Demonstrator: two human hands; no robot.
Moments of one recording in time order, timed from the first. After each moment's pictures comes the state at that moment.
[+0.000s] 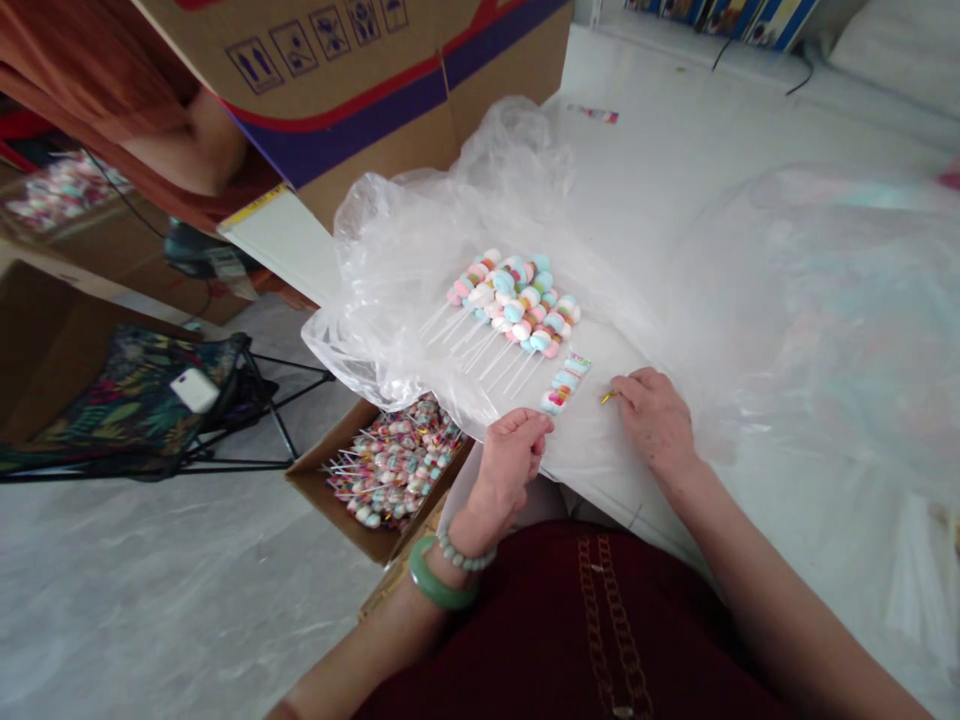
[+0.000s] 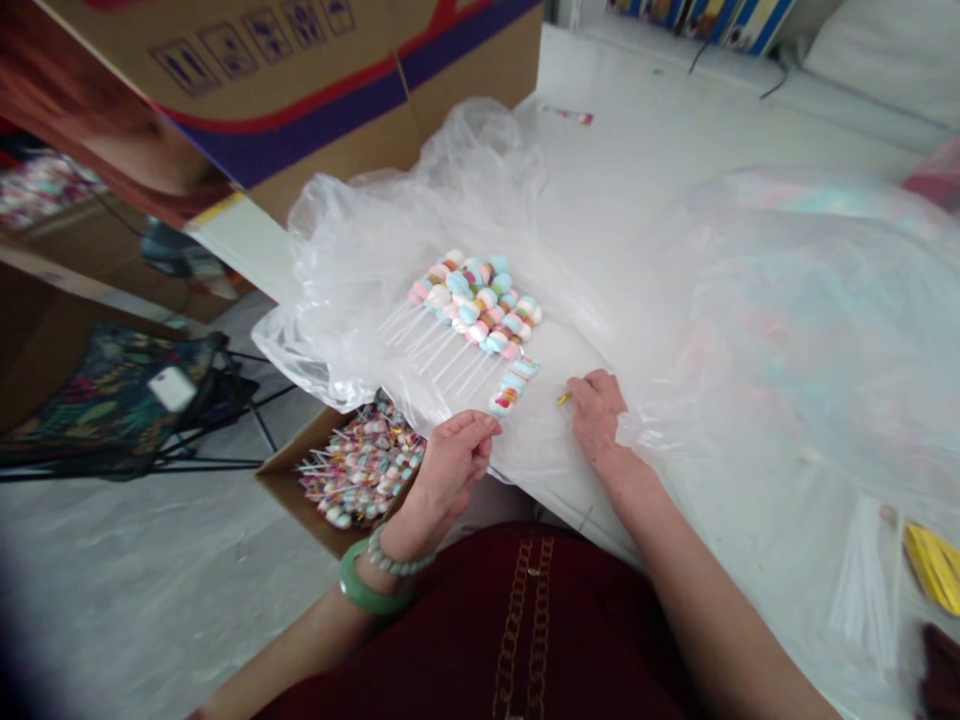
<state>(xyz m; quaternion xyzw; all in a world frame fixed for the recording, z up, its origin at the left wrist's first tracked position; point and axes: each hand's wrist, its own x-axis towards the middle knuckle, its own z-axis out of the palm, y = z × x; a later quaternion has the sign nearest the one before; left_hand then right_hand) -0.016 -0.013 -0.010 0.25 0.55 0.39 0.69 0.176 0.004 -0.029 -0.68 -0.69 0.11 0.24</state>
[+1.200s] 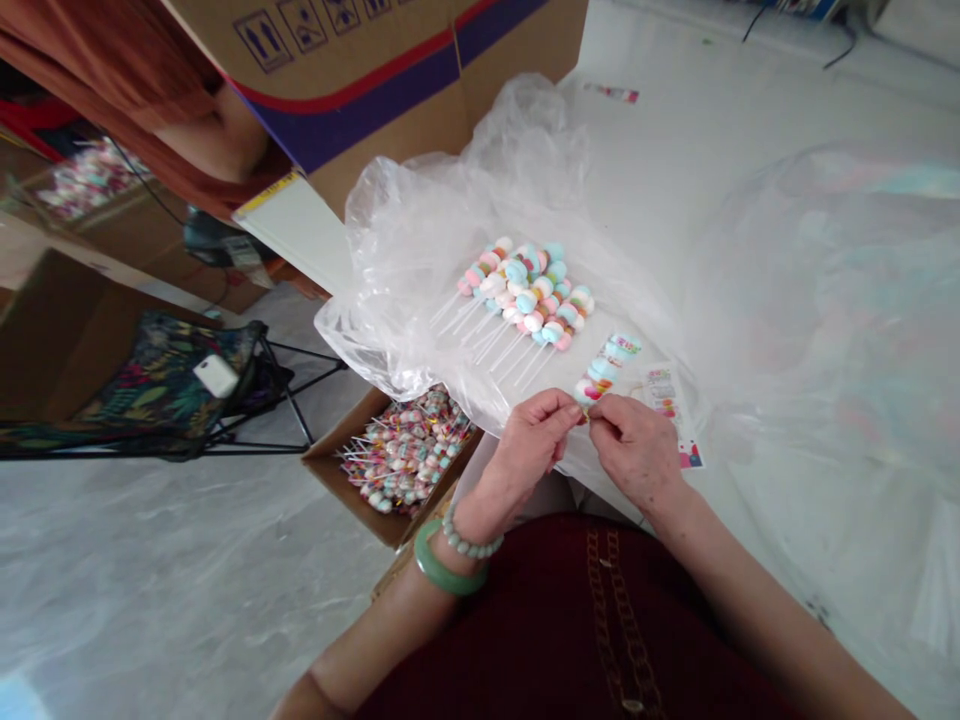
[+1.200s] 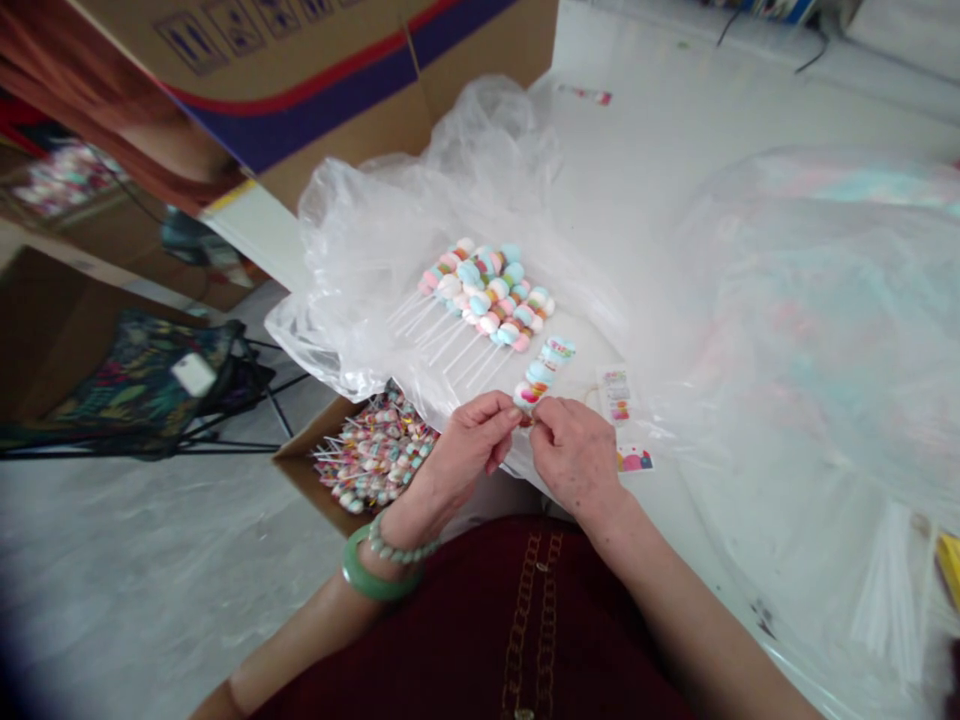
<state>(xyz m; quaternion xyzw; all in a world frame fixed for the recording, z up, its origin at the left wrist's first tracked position) -0.018 -0.005 -0.003 0.40 0.46 0.36 0.70 0.126 -0.024 -0.003 -0.65 -0.71 0.13 0.25</state>
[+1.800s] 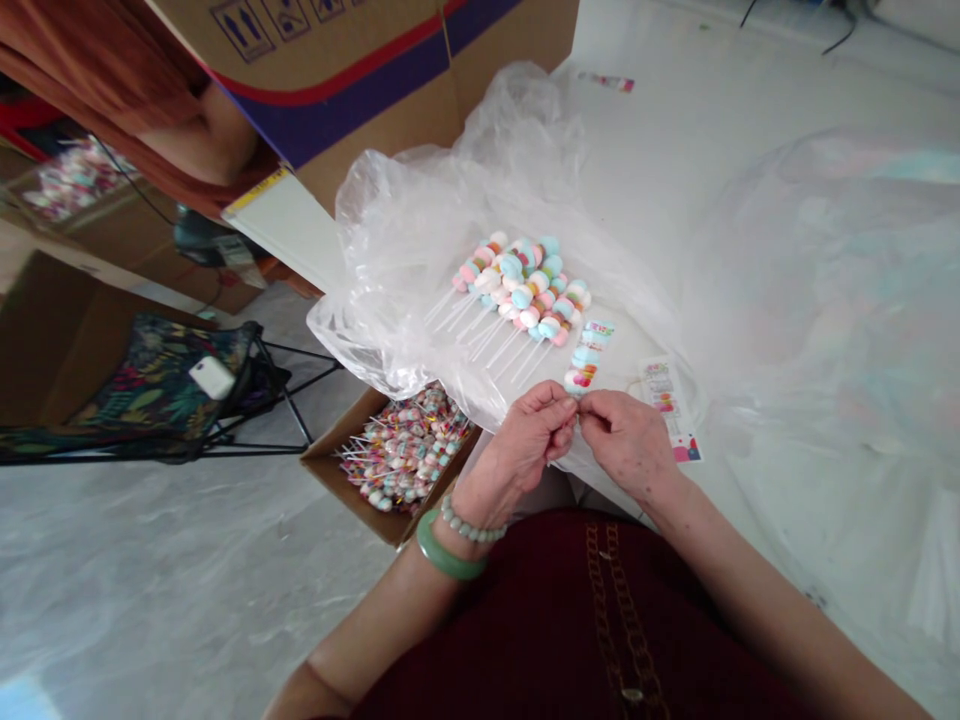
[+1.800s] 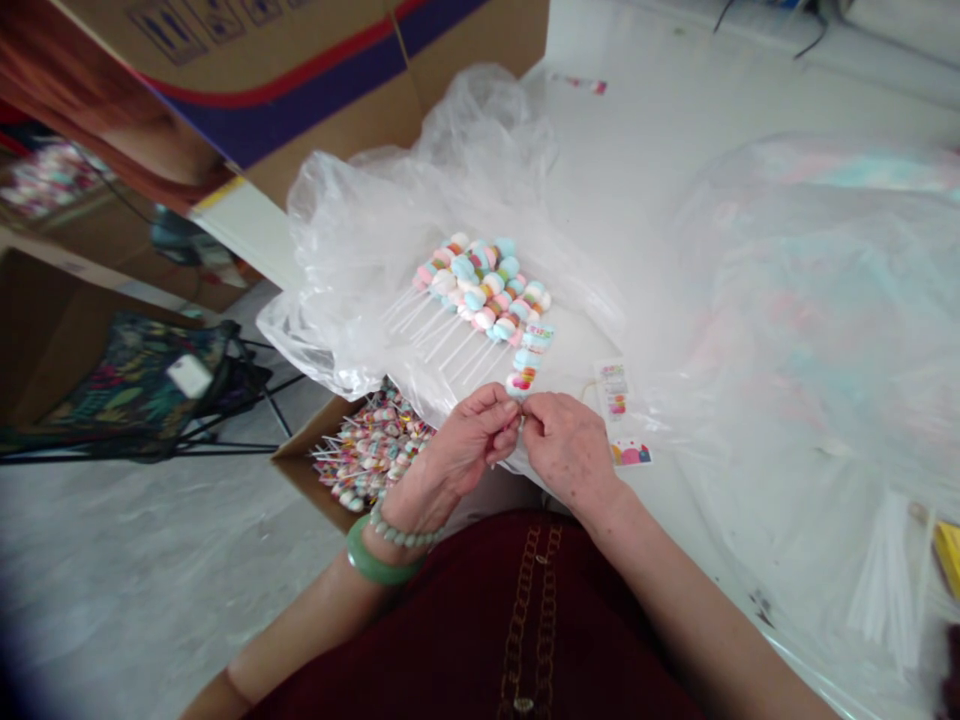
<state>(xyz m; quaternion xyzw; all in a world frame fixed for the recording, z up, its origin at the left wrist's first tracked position) -0.014 -0.001 -0.005 0.25 0.39 0.37 0.81 0.124 -0.018 0.001 -0.64 -0.70 0.22 0.21</state>
